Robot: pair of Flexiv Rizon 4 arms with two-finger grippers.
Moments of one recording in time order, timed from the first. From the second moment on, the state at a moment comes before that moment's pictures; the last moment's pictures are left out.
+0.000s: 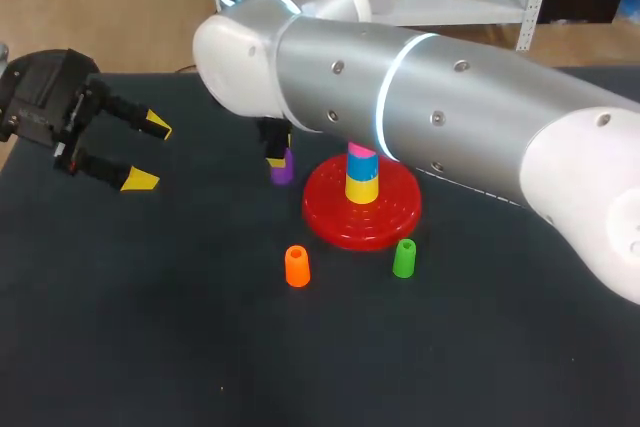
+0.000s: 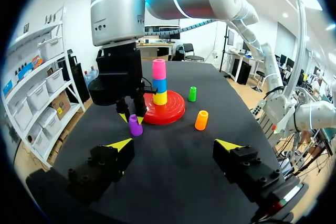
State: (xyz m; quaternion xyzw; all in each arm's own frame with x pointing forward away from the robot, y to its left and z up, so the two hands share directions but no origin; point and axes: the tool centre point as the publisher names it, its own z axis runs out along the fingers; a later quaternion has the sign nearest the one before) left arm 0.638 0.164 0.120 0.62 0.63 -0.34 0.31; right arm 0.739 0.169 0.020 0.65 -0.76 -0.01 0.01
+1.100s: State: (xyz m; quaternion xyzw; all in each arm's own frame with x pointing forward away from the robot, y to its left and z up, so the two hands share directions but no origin) left arm 0.638 0.164 0.120 0.62 0.63 -0.34 0.31; right arm 0.748 0.114 0.199 0.55 -0.83 0.06 -0.01
